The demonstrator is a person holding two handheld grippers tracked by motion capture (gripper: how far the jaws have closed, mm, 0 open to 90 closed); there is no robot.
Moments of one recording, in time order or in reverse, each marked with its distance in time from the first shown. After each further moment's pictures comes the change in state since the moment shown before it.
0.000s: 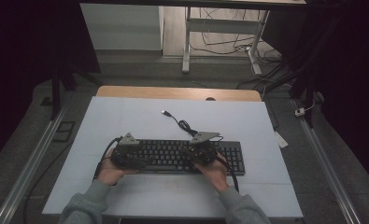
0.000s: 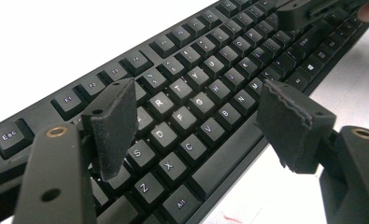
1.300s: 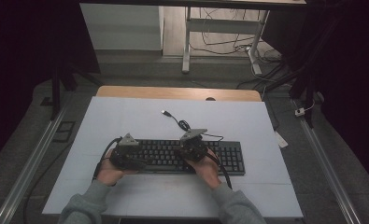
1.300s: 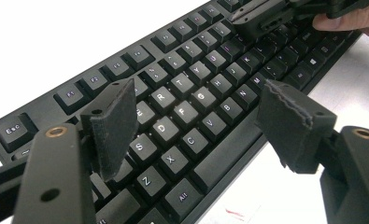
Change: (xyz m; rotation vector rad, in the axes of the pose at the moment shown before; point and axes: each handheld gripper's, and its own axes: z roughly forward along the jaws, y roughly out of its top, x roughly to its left) left arm -0.001 -0.001 -0.001 0.016 0.005 0.007; right arm -0.002 0.008 0.033 0.075 -0.023 0.017
